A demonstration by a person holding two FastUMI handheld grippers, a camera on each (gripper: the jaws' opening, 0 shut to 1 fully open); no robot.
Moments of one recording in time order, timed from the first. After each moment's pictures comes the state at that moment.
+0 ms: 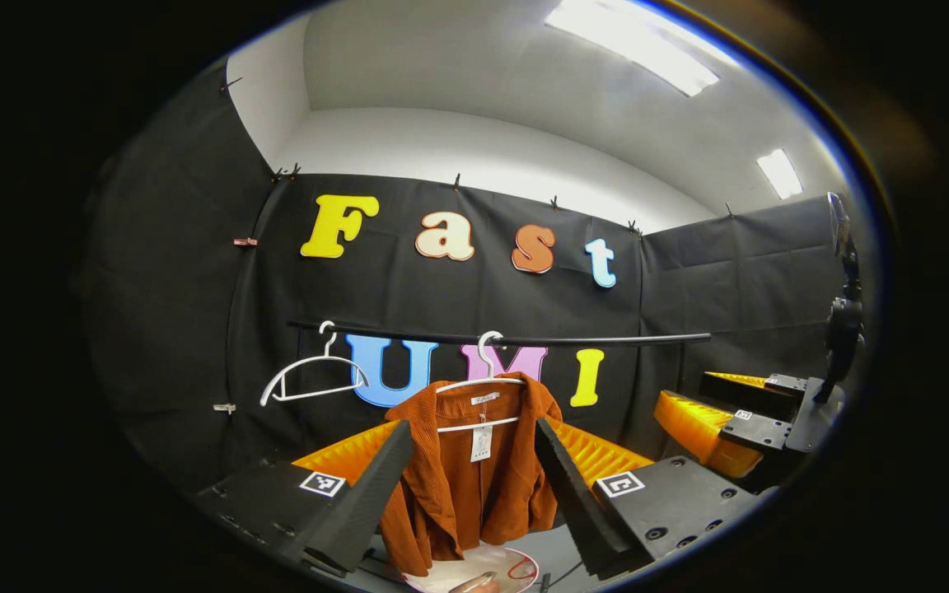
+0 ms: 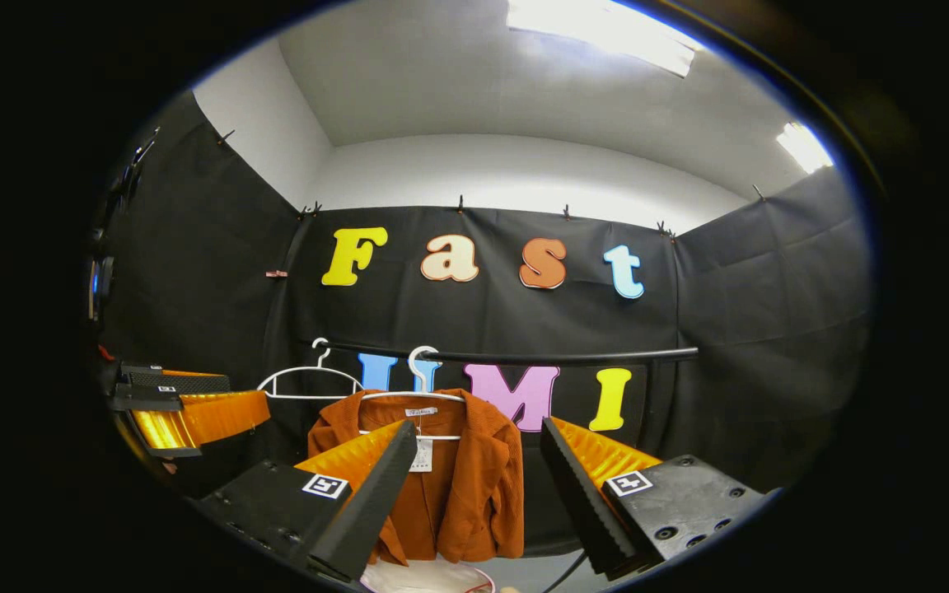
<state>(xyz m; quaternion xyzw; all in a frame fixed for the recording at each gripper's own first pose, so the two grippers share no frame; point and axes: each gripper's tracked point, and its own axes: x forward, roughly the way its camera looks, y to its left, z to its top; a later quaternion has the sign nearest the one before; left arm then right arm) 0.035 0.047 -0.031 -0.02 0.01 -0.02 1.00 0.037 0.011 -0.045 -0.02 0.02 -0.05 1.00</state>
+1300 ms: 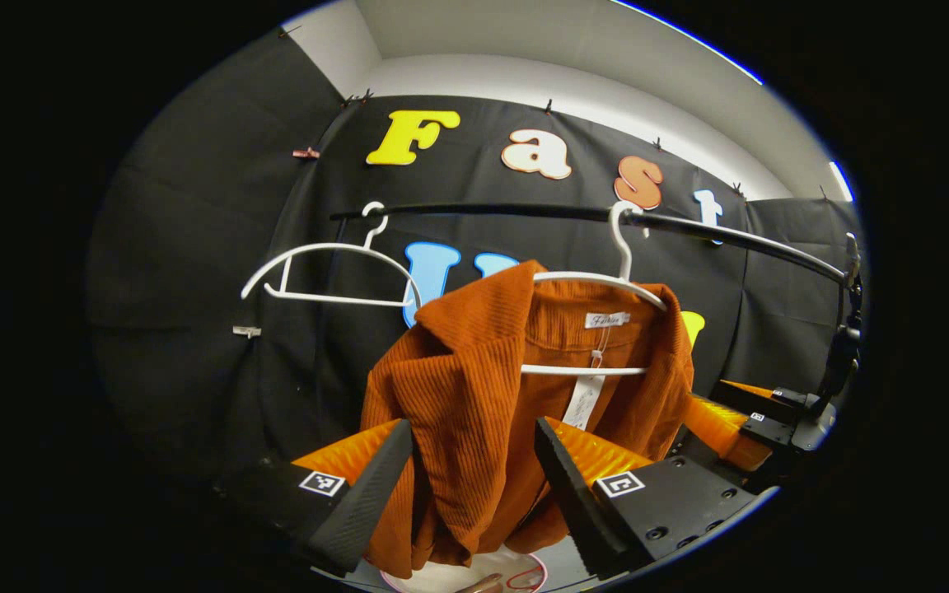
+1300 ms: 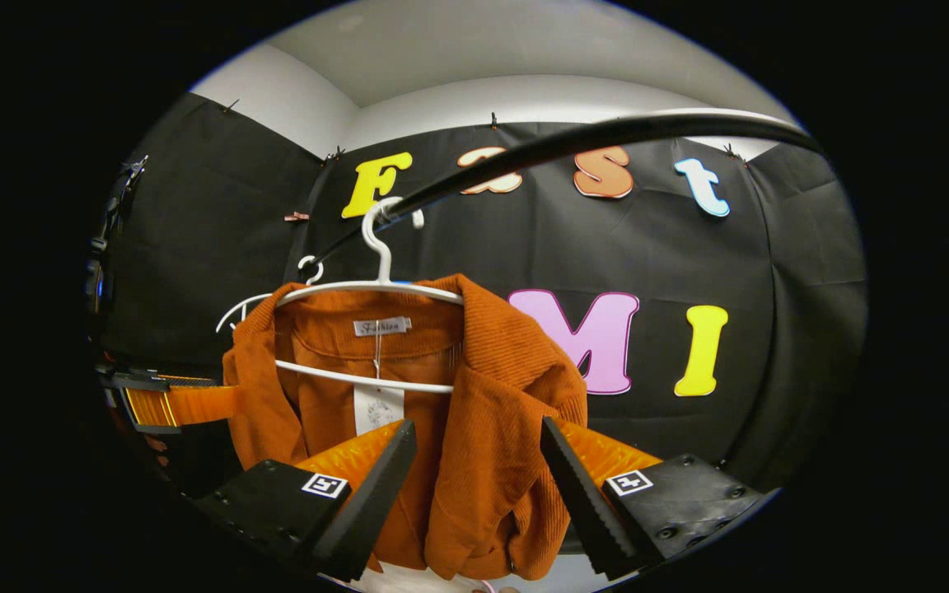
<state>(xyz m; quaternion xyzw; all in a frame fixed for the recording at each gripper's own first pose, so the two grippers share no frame) 0.210 0.106 -0.212 -0.10 0.09 0.11 0.98 0.230 -0.025 -0.262 0.01 0.12 0.07 0.99</state>
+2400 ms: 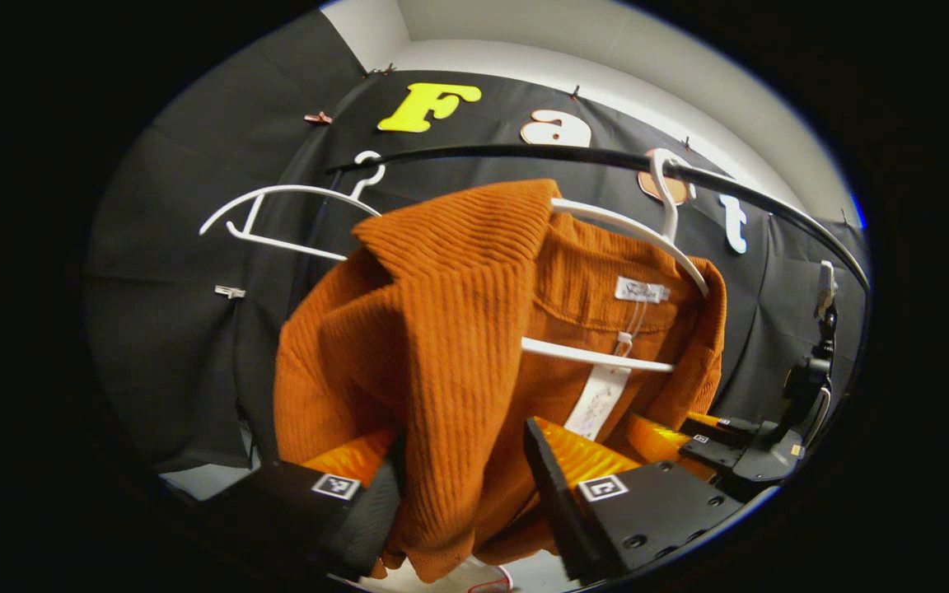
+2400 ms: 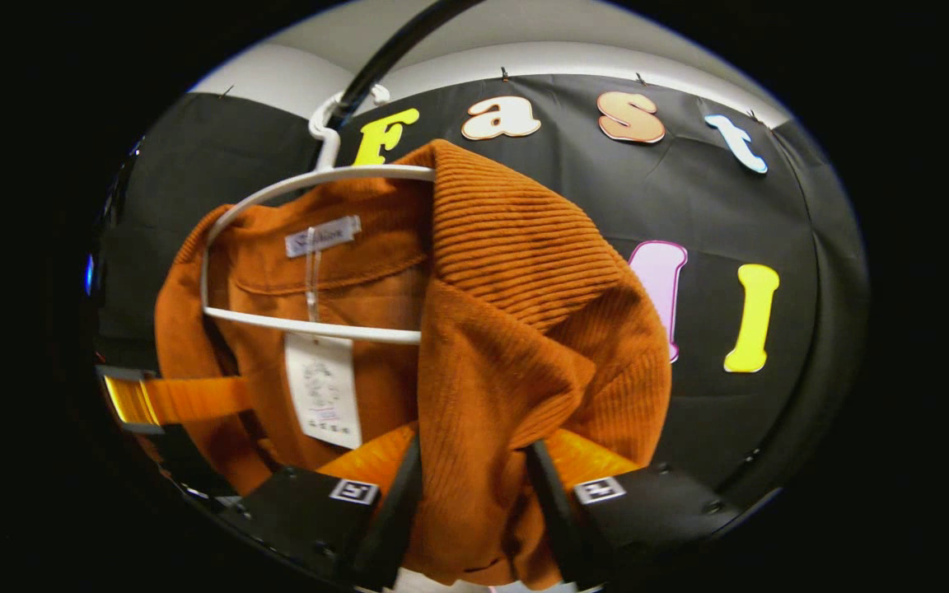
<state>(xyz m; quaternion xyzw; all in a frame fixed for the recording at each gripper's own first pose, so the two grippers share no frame) 0.281 0.106 -0.242 -0.15 0.09 0.14 0.98 0.309 -0.019 -0.345 0.00 0.16 0.11 0.98</state>
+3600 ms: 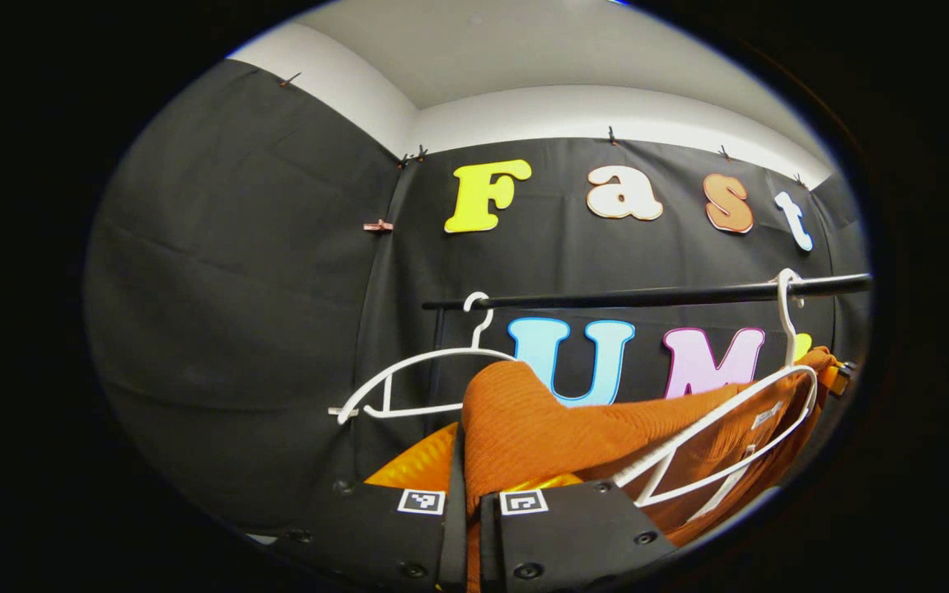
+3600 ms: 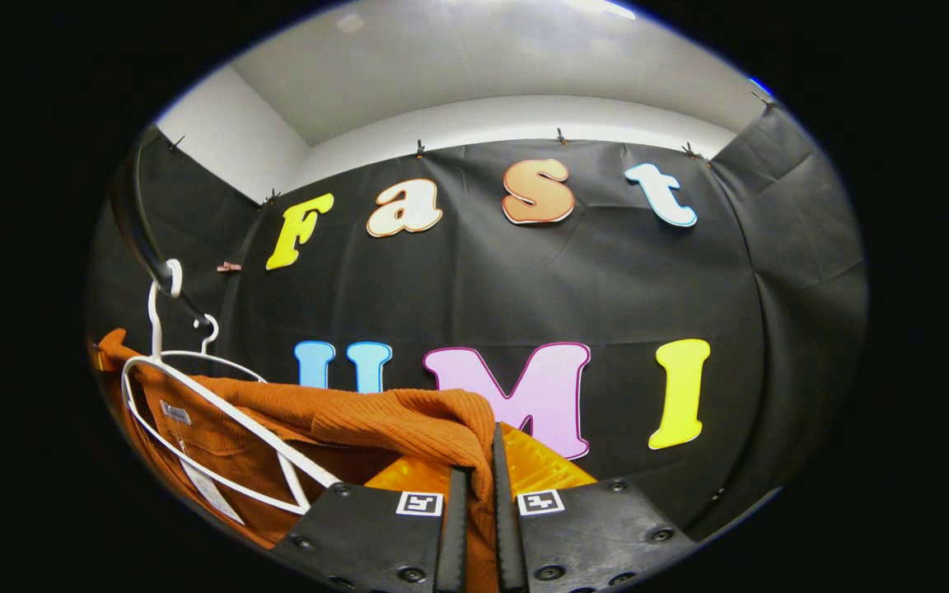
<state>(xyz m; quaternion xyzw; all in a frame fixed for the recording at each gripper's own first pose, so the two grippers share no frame) 0.260 0.249 -0.112 0.02 0.00 0.28 0.96 0.394 -0.163 -0.231 0.02 0.02 0.02 1.00</state>
